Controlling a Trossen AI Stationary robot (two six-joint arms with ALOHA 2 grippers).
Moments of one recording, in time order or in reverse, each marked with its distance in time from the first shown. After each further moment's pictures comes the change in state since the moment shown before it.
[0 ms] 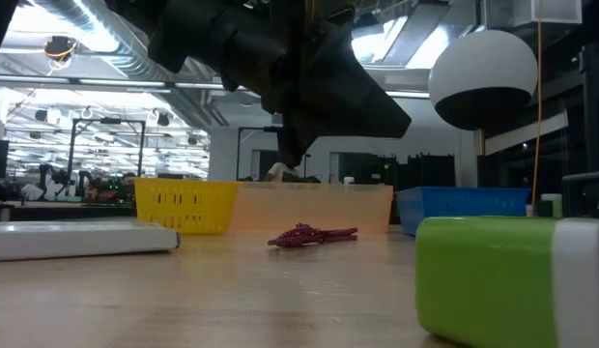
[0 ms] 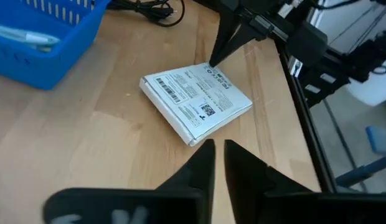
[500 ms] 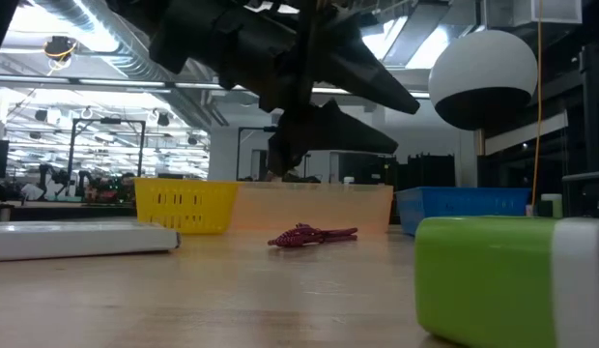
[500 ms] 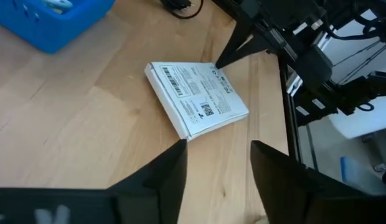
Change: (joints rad) left arm 0.004 0.000 0.000 -0.006 0.002 -0.215; right arm 0.000 0.001 -0.001 0.001 -0.002 0.000
